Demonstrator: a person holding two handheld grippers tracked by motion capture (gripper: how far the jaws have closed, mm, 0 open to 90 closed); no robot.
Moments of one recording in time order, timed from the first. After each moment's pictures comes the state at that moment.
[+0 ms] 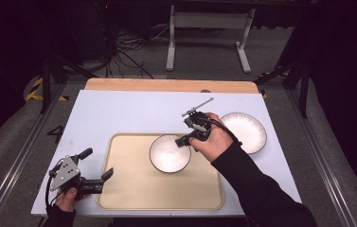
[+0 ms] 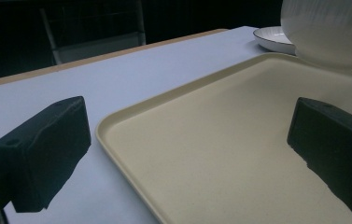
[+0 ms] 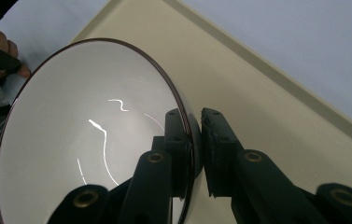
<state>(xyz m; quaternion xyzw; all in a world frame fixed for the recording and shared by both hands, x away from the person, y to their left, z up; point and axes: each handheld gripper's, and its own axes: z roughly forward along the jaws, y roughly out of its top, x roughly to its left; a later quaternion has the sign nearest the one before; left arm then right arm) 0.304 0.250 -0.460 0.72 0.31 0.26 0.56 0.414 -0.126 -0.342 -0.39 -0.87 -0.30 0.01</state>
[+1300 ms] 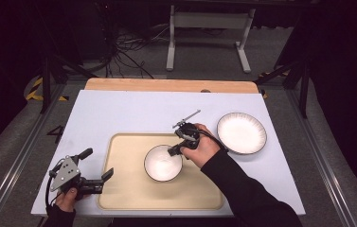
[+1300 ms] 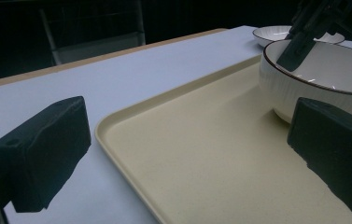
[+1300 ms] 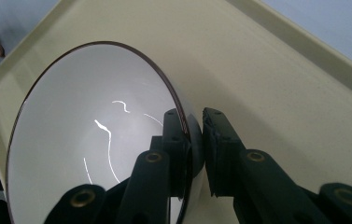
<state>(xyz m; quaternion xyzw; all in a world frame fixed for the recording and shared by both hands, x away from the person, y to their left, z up) 0.304 0.250 -0.460 0.72 0.31 0.26 0.57 0.423 -0.108 -0.399 -0.37 -0.88 -0.29 0.04</state>
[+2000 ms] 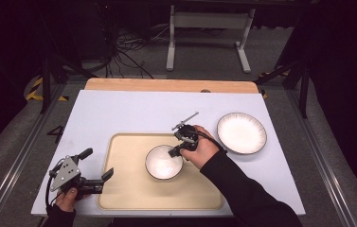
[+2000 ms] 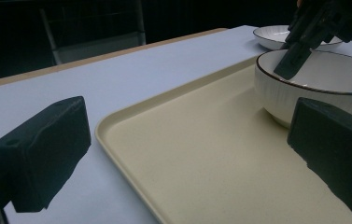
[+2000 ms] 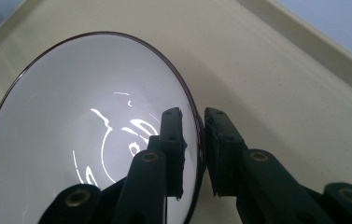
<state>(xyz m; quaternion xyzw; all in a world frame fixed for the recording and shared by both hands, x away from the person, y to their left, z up) 0.304 0.250 -0.461 0.72 0.31 0.27 0.56 0.425 -0.107 -0.408 -0.36 -0.89 -0.28 0.02</state>
